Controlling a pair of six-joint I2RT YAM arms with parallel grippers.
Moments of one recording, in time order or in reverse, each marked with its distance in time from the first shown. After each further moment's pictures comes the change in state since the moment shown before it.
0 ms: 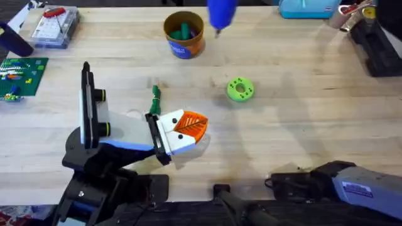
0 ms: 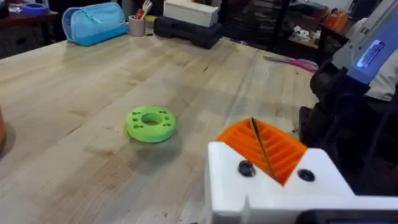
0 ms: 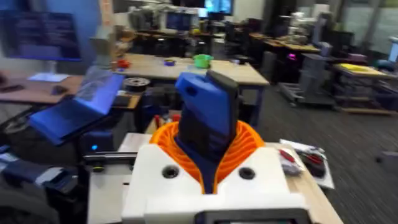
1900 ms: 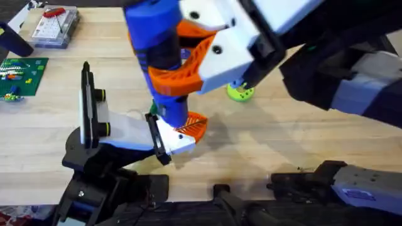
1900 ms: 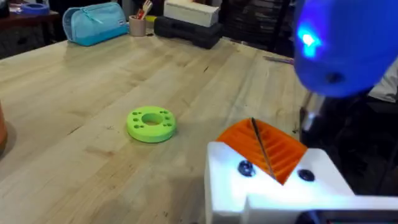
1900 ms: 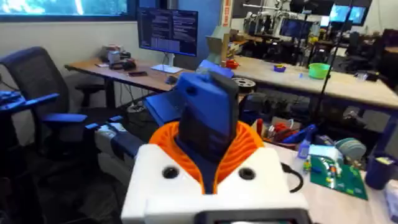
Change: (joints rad) left arm 0.000 0.000 0.000 0.000 -0.002 0.000; right arm 0.389 0.037 -0.297 0.420 -0.065 0.083
